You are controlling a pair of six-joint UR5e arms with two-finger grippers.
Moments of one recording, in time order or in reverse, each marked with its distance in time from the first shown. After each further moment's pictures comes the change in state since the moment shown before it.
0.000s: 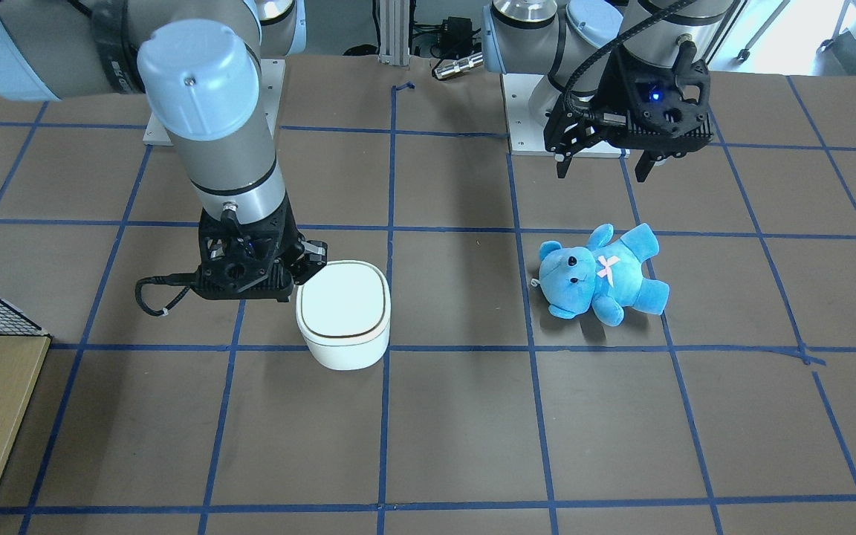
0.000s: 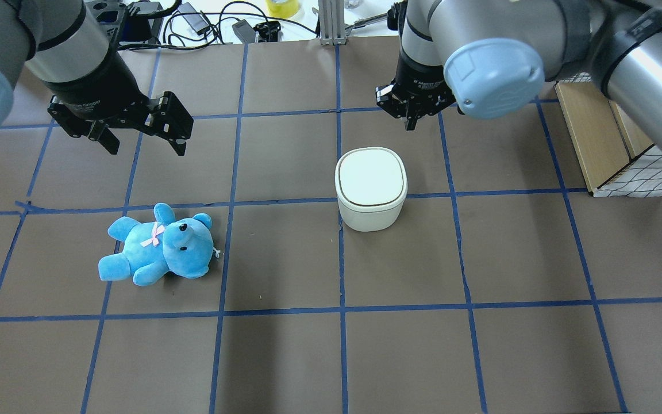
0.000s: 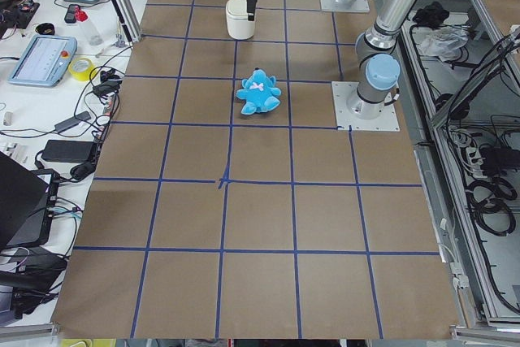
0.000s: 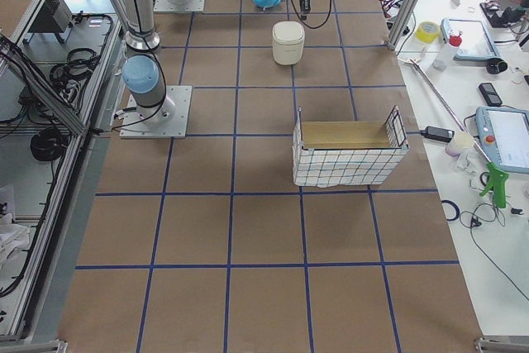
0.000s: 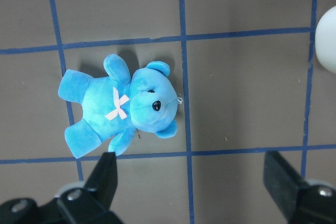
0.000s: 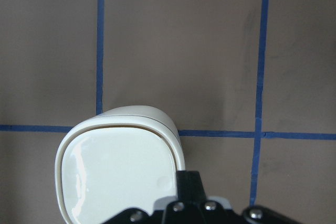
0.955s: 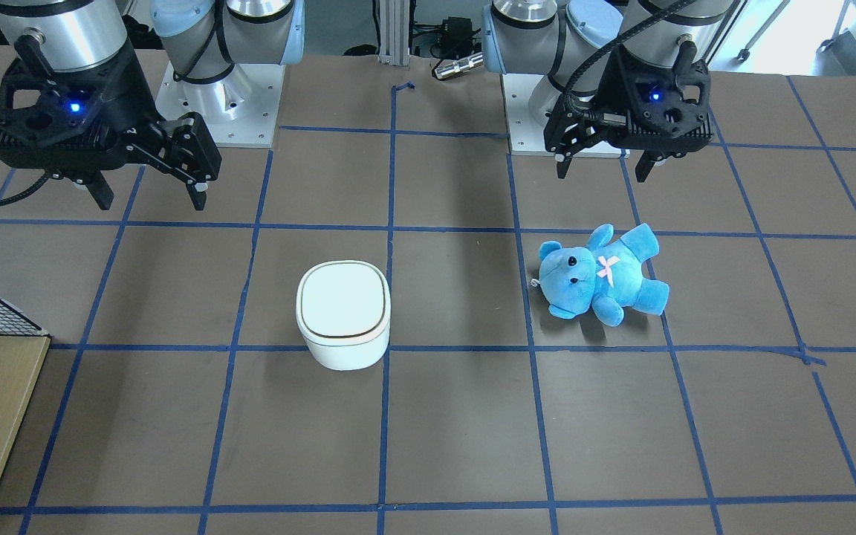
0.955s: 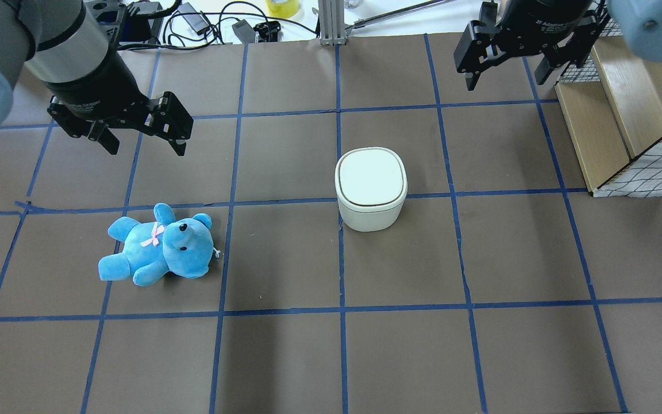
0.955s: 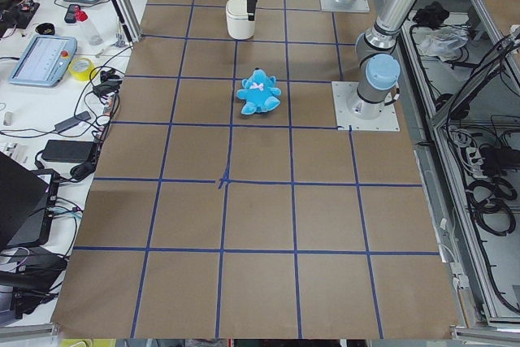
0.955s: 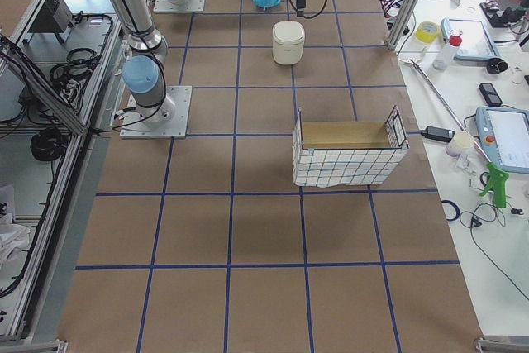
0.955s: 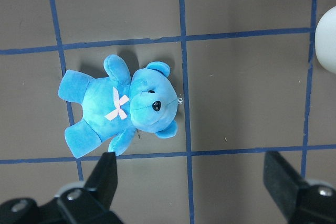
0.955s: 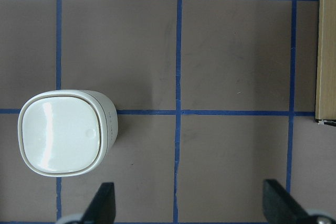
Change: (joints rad) left arm 0.000 0.000 0.000 0.000 0.000 0.000; right arm -0.168 -0.201 -0.107 0.250 -0.026 -0.157
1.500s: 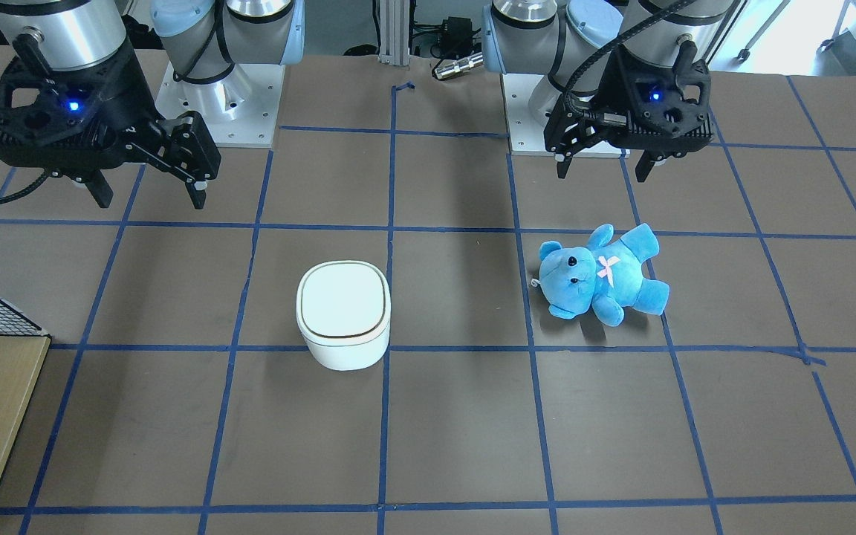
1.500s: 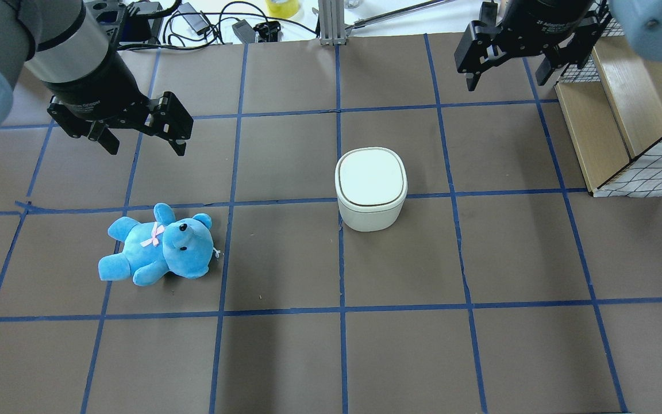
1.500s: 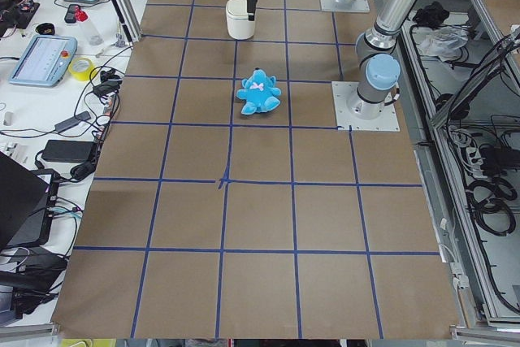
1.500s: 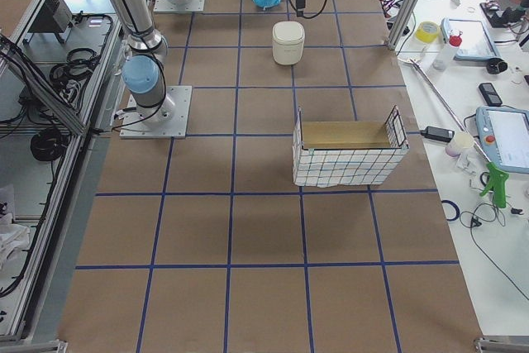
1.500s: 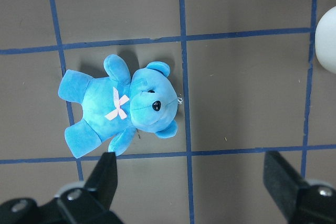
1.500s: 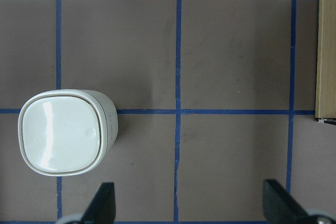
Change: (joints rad) left arm 0.000 0.000 0.000 0.000 0.000 0.000; right arm -0.003 -0.004 -0.002 0.009 0.000 0.004
